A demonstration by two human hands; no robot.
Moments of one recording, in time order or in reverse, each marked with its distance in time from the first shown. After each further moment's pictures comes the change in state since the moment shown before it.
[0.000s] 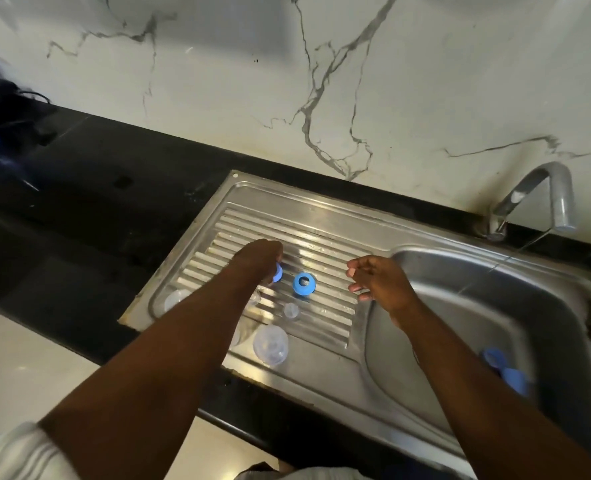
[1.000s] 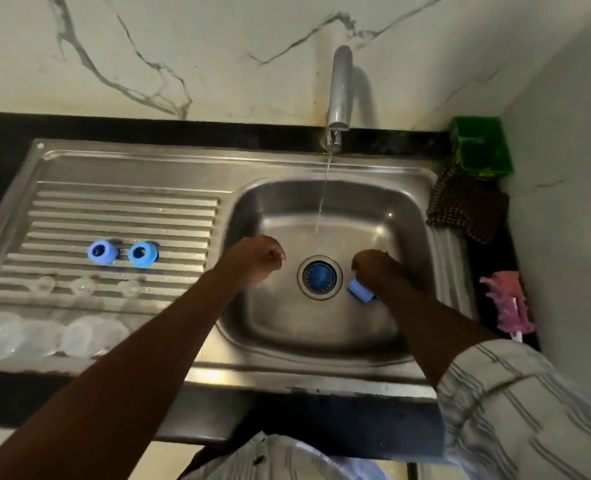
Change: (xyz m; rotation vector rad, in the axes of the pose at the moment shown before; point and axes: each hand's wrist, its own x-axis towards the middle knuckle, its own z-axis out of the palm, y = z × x) left_hand -0.019 0.270 0.104 -0.216 -0.149 0.296; right_hand -0.031 0.210 -0.241 -1.035 -0.011 0.375
